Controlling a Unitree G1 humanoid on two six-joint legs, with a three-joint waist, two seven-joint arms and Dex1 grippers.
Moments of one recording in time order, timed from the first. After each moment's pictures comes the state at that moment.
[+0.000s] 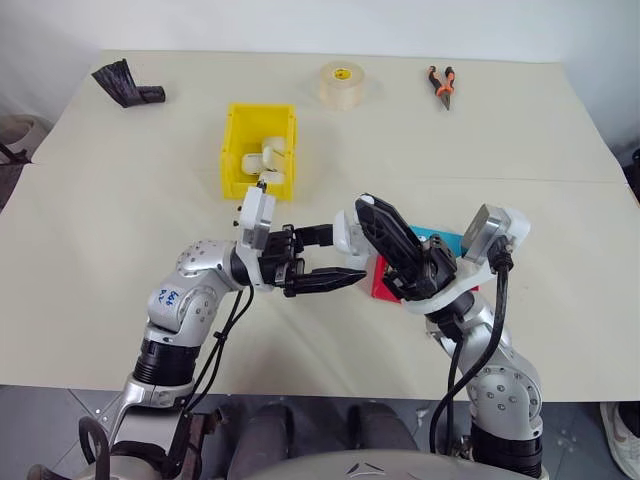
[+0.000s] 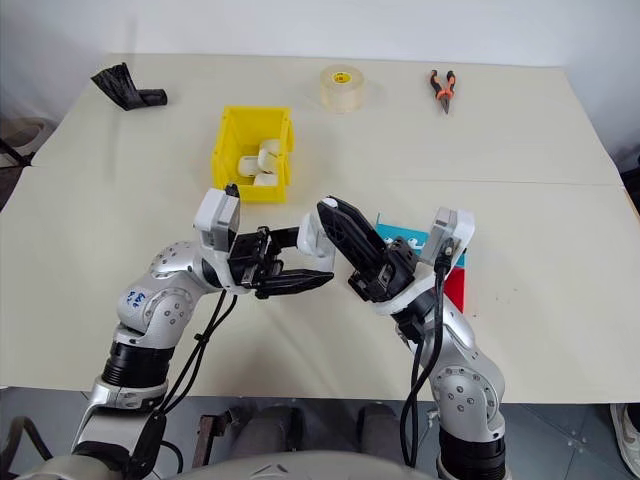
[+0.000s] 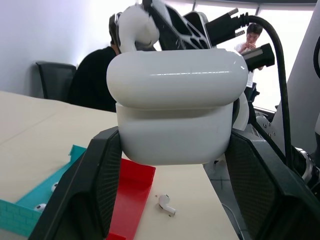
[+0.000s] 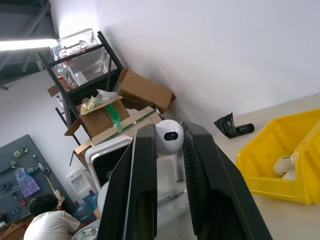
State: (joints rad) left arm -0.48 0.33 -0.06 -0.14 -0.67 0.44 -1.11; right arm -0.11 -0.07 -0.01 -0.61 0.97 0.46 0.49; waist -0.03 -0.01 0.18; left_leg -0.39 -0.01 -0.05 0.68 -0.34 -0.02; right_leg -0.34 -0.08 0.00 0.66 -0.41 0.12
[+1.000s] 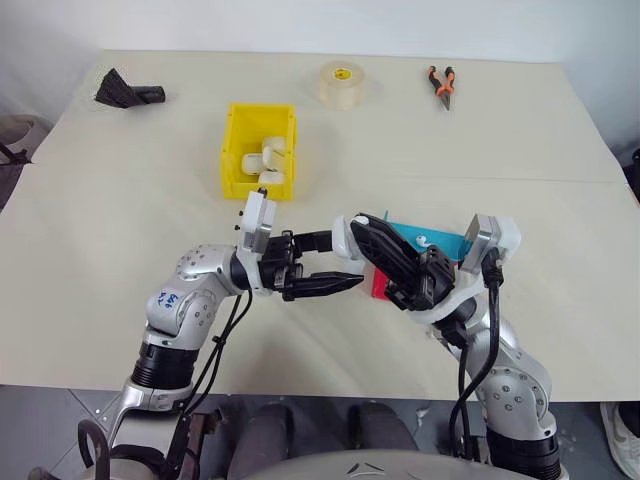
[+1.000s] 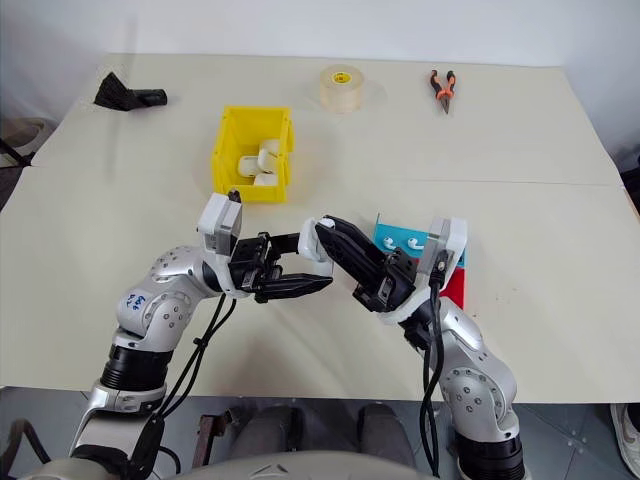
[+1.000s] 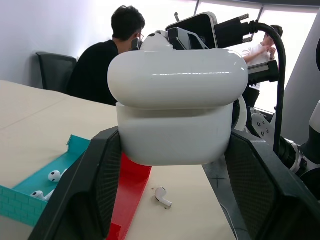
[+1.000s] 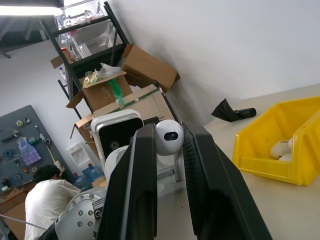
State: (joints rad) left arm -0.46 0.33 -0.06 -0.14 -0.66 0.47 -1.11; right arm -0.09 -0.20 0.03 -0.58 0.93 0.43 0.58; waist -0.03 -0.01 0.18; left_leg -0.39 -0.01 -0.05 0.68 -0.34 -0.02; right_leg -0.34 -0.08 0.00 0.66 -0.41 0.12
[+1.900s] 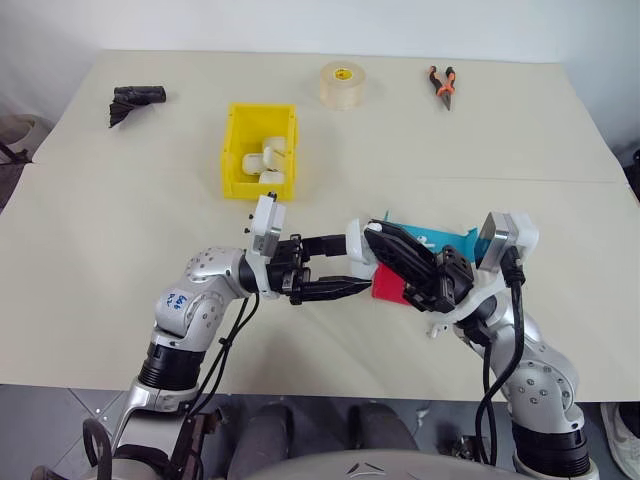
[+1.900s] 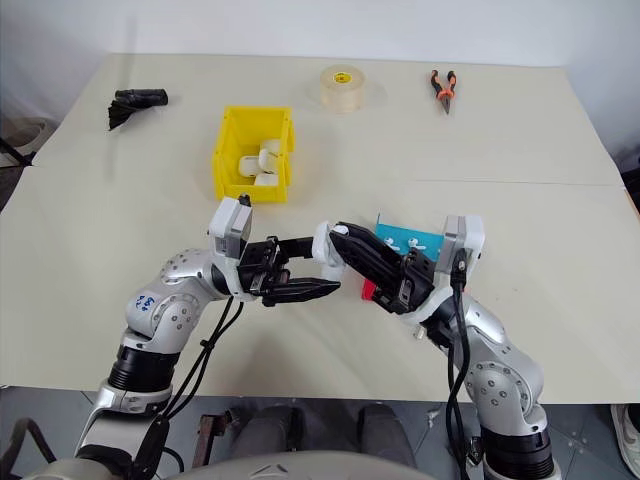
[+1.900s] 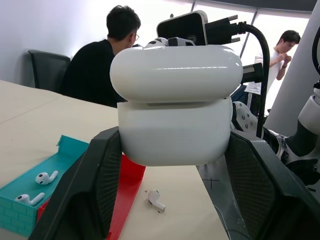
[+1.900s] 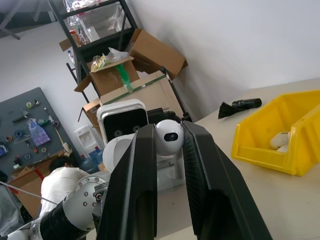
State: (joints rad) left arm -0.46 0.31 -0.09 -0.14 -0.66 0.47 -1.10; right arm -0.09 -0.34 -0.04 -0.55 1.05 0.46 0.64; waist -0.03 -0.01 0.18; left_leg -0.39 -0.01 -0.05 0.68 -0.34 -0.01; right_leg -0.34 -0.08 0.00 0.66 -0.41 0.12
